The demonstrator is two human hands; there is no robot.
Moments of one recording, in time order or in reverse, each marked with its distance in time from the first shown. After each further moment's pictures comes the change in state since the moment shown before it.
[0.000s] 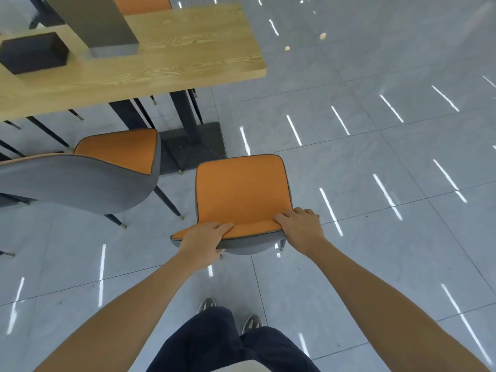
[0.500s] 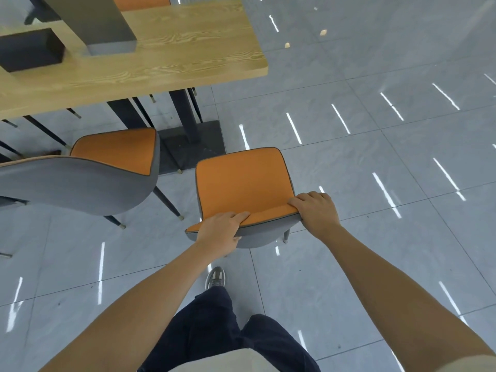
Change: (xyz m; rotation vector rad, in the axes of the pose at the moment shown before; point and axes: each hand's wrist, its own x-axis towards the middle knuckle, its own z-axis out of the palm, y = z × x) left_hand 0.038 0.017 -0.011 0.022 0.046 0.028; right_hand 0.029 0.036 -0.012 -0.043 0.013 0.070
